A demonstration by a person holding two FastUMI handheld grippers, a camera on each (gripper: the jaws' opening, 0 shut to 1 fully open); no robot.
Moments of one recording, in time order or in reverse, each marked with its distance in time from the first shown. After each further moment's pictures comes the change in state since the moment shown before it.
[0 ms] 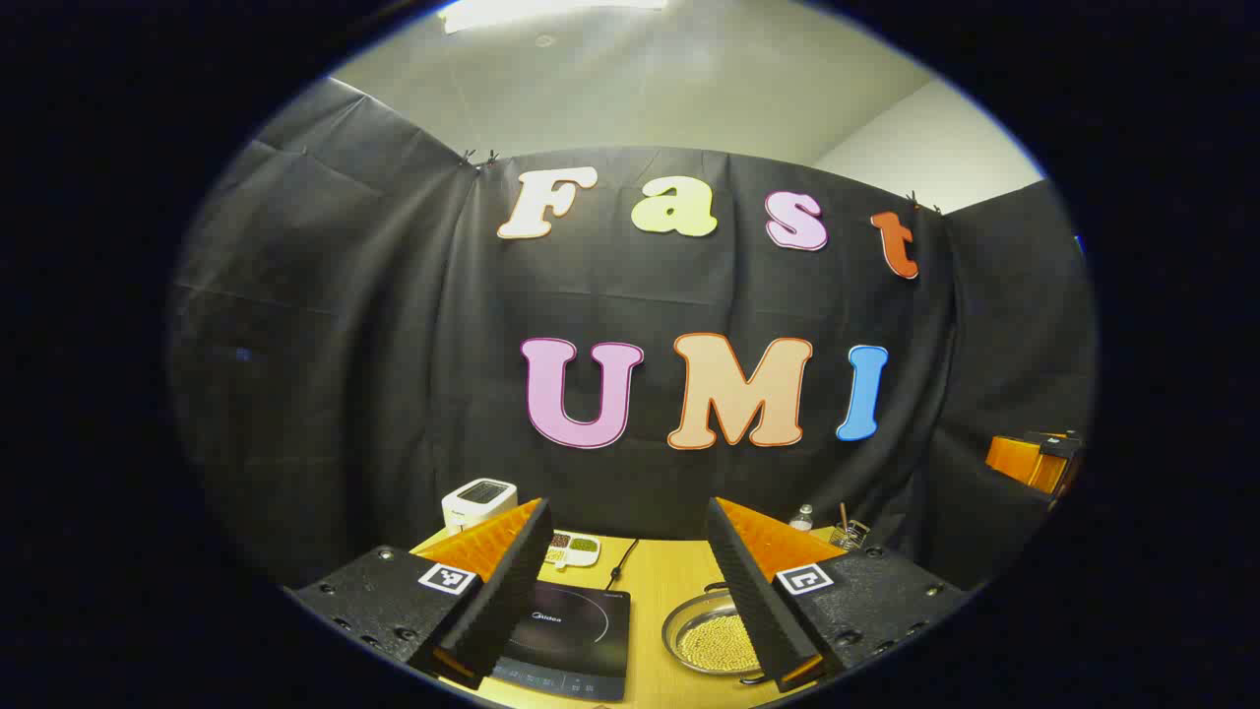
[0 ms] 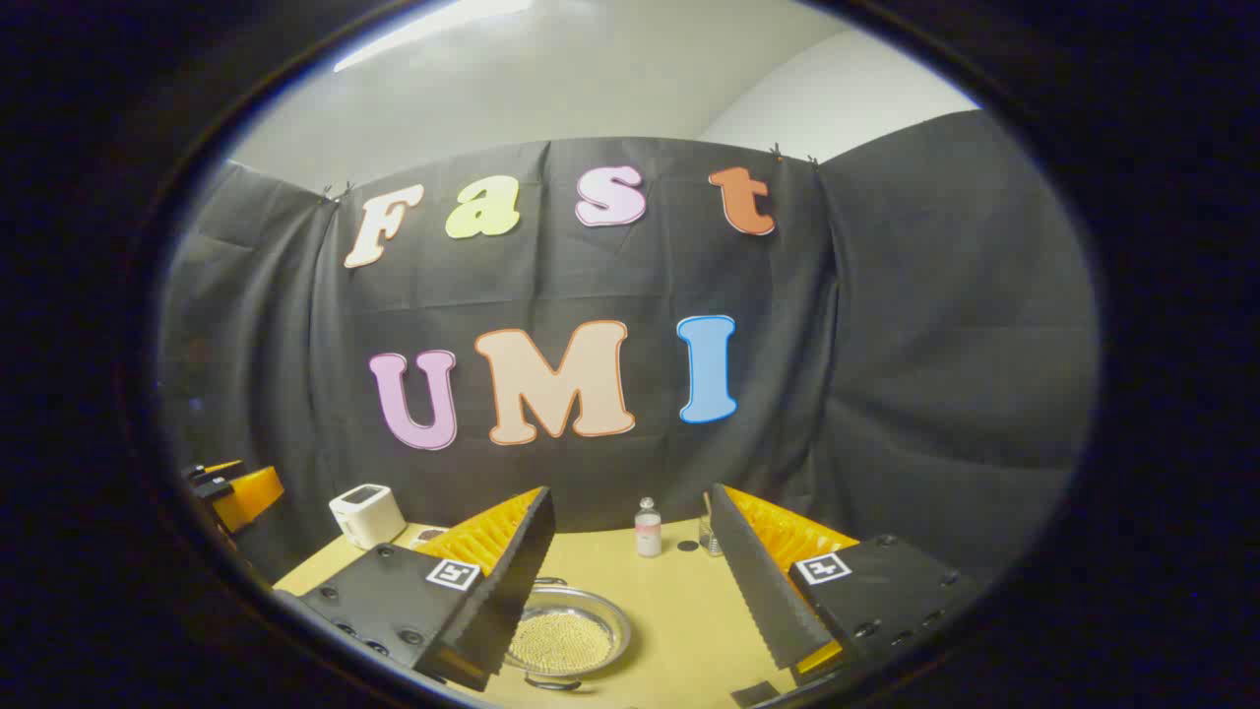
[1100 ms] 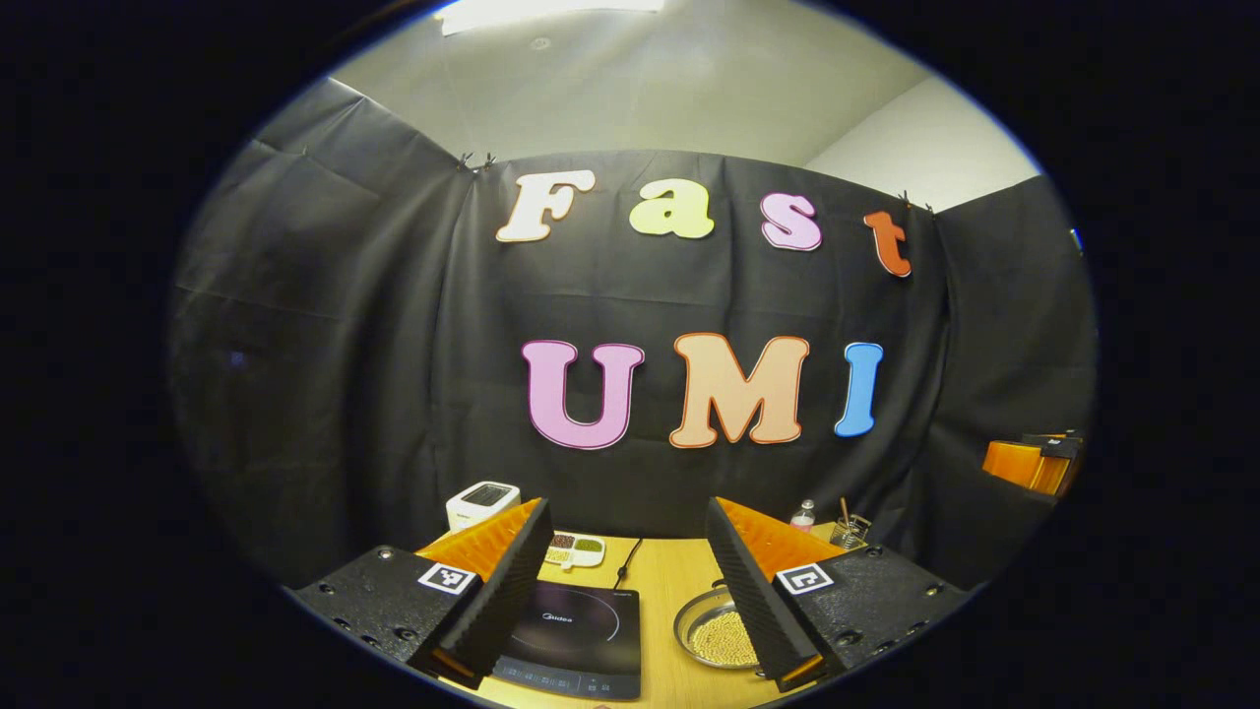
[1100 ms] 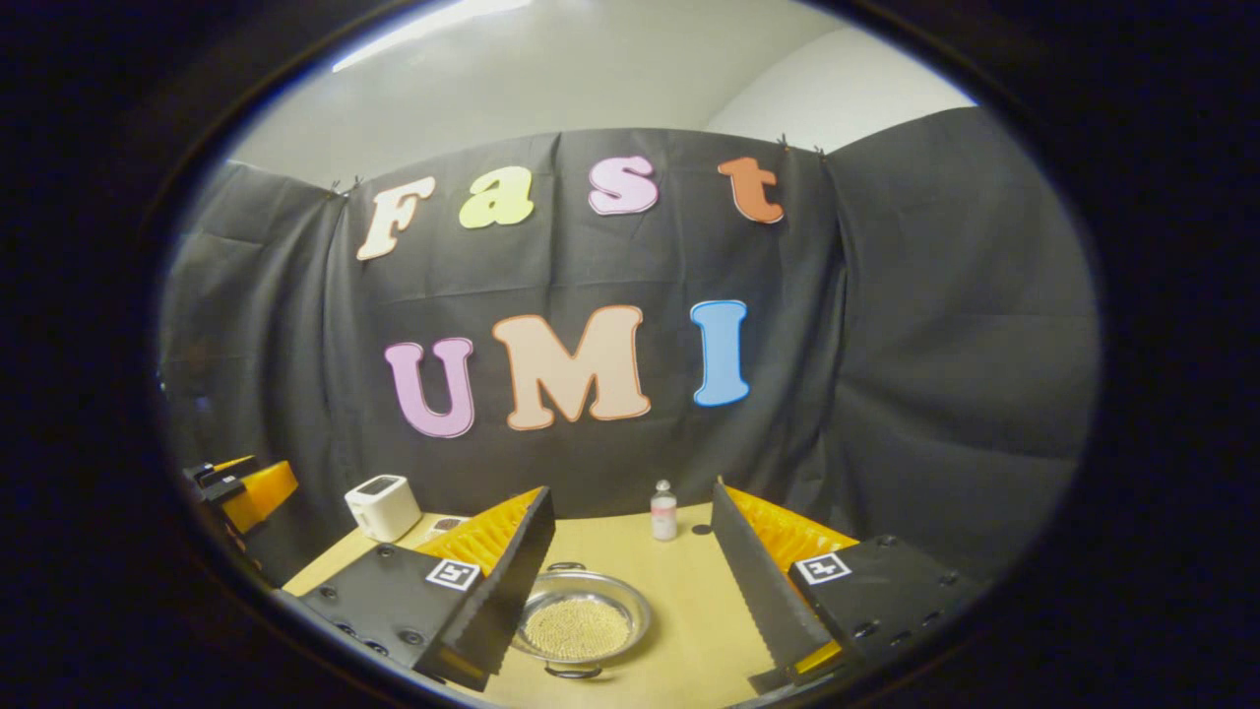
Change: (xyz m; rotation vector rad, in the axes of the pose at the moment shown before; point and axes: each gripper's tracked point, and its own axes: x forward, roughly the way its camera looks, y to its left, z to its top) left arm -0.010 0.015 -0.009 0.008 -0.003 -0.014; right arm -0.020 0.036 -0.022 0.019 0.059 0.044
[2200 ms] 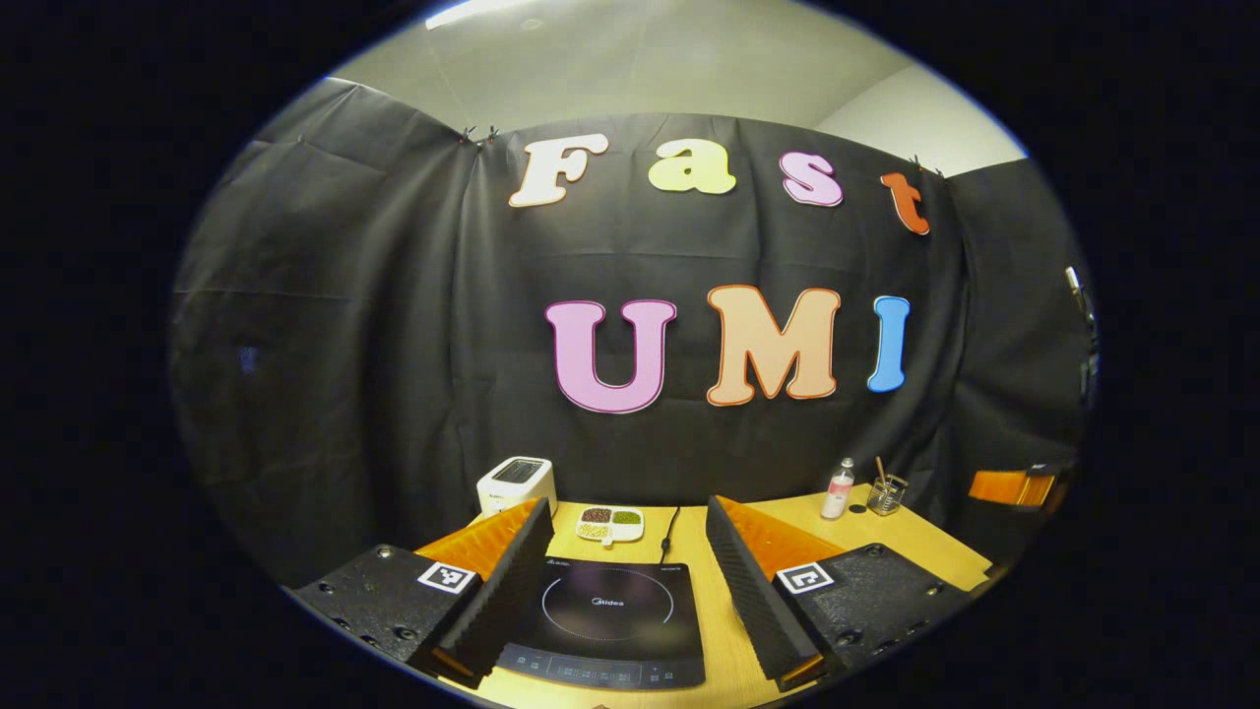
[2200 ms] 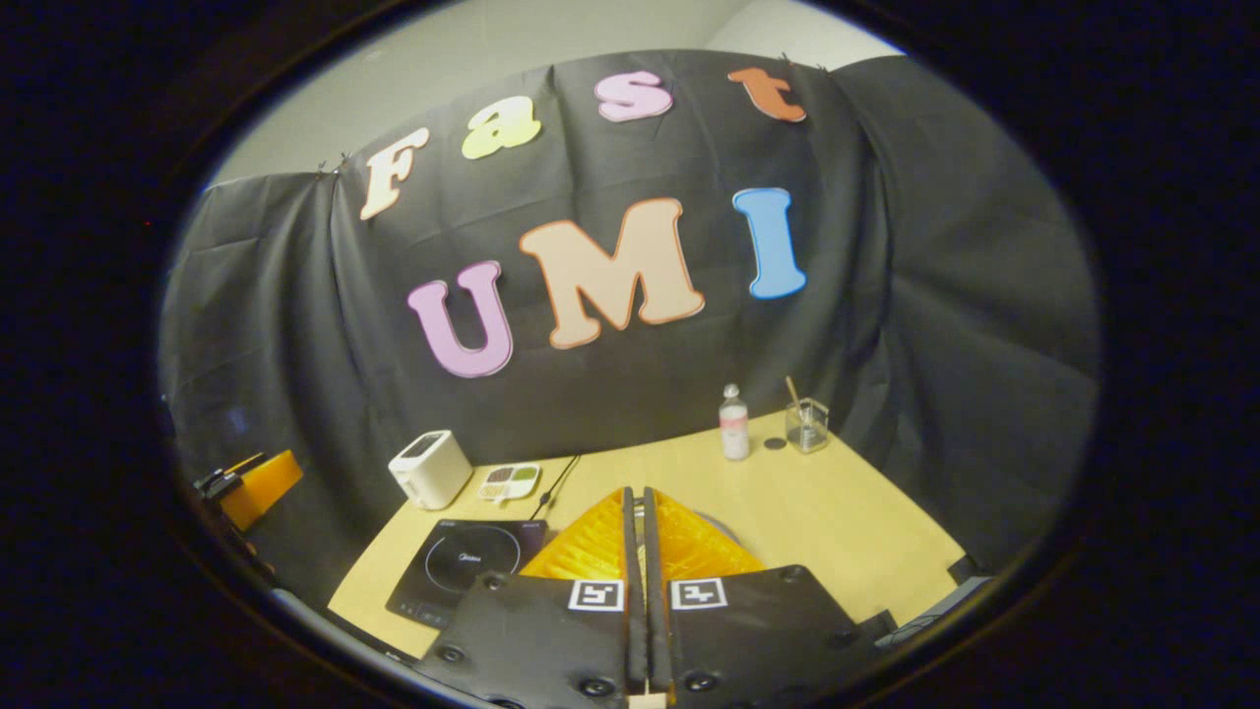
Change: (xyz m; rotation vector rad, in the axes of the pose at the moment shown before) left arm 0.017 0.061 -0.041 0.056 0.110 0.030; right arm 0.039 0.075 -0.125 0.111 0.280 0.104
